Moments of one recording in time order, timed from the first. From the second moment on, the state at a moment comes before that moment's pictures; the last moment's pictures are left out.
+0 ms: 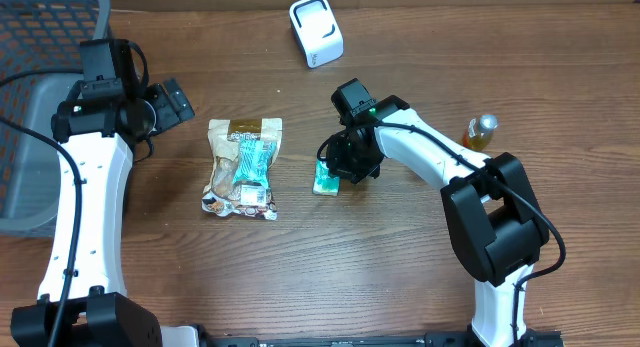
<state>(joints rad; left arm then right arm) 0.13 1.57 1.43 -0.89 -0.05 -0.37 0.52 2.08 1.48 -0.82 -0.29 0.65</state>
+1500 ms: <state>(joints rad) 0.13 1.57 1.43 -0.89 -0.05 -0.37 0.36 1.96 1.35 -0.73 -1.12 0.11</state>
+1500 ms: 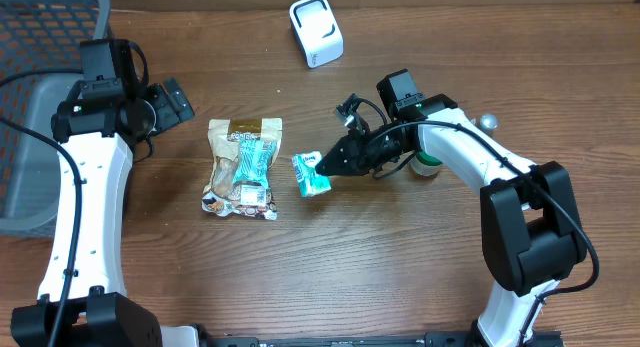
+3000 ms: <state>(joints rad) 0.13 1.57 1.43 -0.89 -0.05 -0.37 0.50 1.96 1.35 -0.70 -0.46 0.31</state>
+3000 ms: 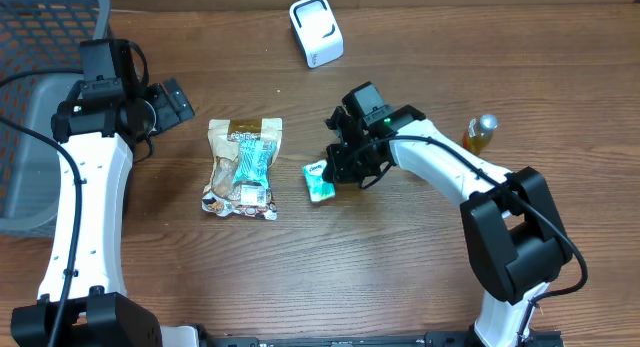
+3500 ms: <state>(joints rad) 0.13 1.57 1.43 -0.89 -0.05 -0.37 0.51 1.96 1.74 -1.06 -0.24 0.40</state>
